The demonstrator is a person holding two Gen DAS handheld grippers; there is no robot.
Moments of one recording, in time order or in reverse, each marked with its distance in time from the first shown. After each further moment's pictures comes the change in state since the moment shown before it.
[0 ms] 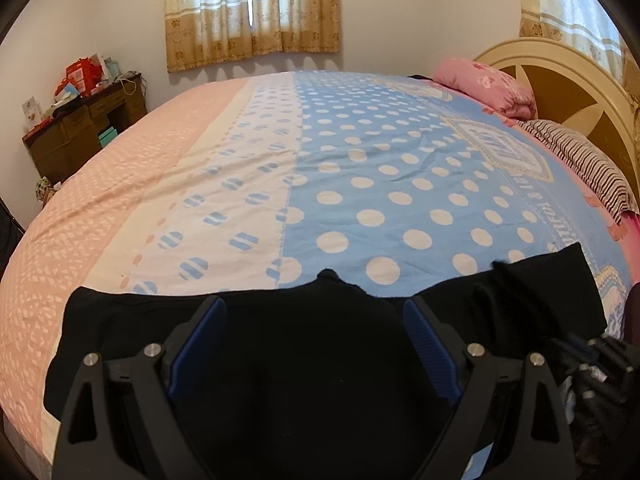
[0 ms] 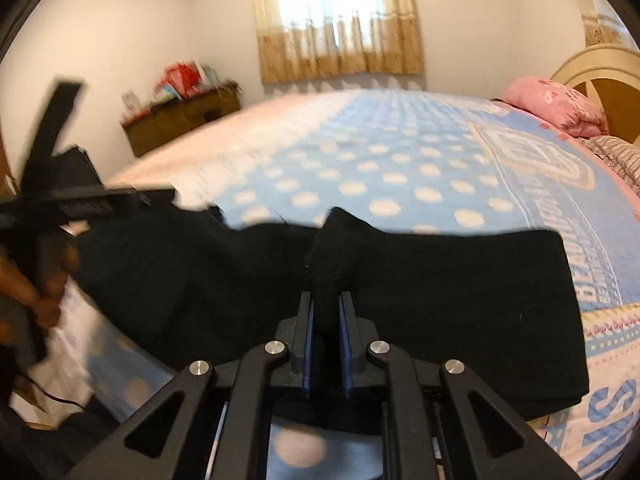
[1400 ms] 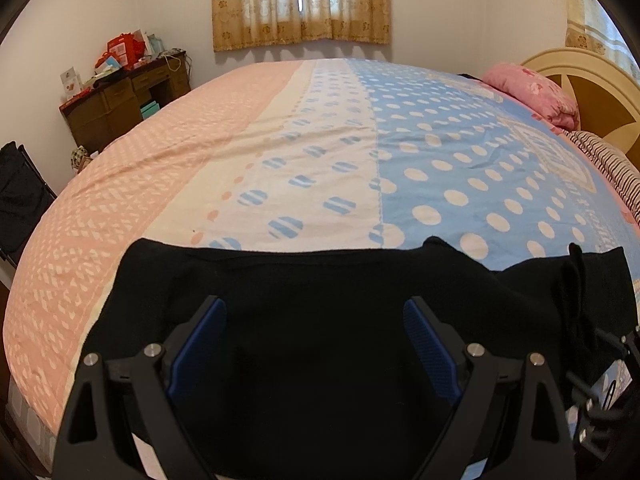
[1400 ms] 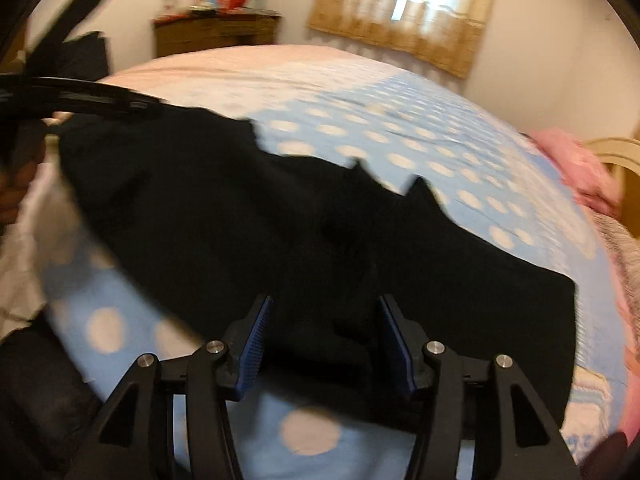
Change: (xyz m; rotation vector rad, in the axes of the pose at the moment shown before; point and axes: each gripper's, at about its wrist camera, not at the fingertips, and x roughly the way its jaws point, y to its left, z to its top) left arm 0.001 0.061 -0.025 -0.088 0.038 0.122; right arm 0.029 0.047 -0.004 -0.288 0.169 -0.005
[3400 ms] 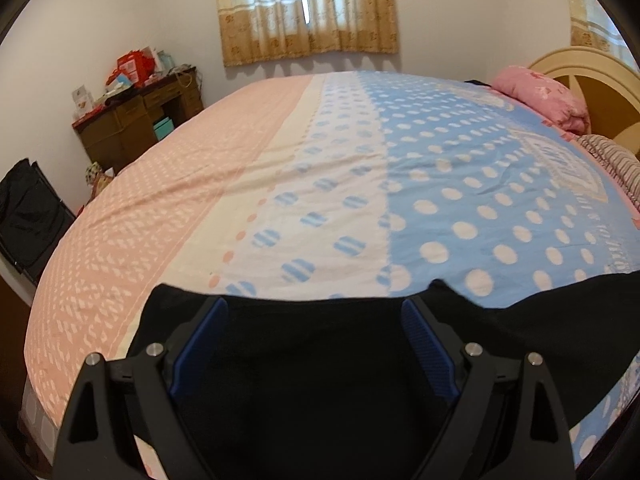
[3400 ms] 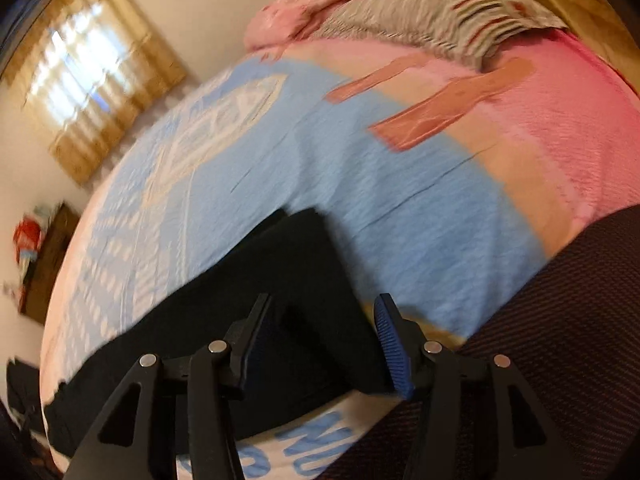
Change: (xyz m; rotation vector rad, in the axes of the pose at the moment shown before) left arm -0.008 -0.011 0.031 0.022 -0.045 0.060; right arm -0.107 -0.407 -0.176 1.047 0.012 -0.323
